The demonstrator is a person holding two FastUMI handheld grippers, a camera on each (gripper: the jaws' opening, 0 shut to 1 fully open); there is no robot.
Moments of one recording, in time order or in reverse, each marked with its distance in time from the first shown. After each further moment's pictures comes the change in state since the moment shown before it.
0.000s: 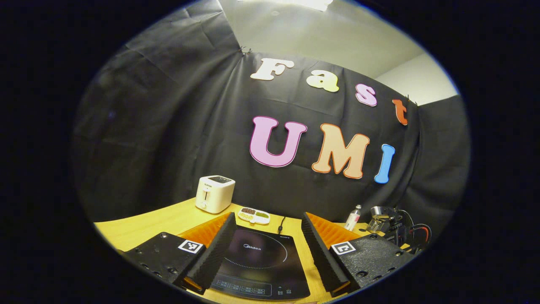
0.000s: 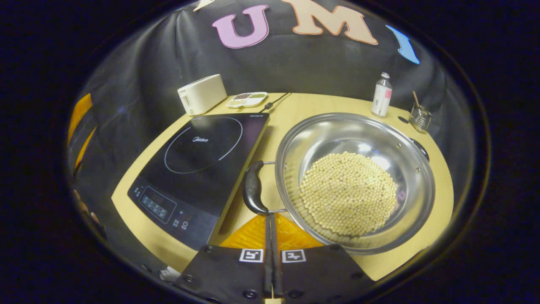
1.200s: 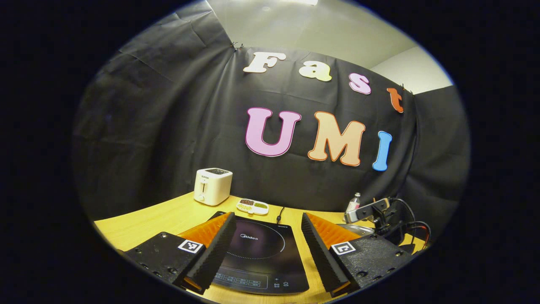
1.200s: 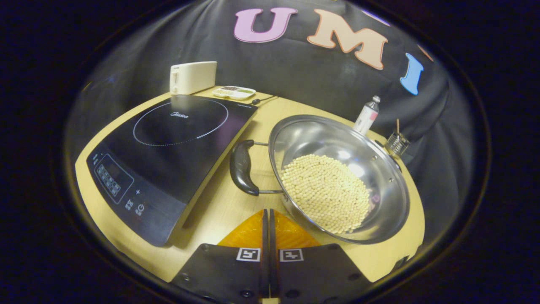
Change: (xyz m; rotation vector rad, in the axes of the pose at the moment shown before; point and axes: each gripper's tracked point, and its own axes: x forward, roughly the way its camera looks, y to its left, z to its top) left arm -0.008 -0.016 -0.037 0.034 0.068 -0.006; right arm -0.003 -0.025 -0.016 -0.235 -0.093 -0.227
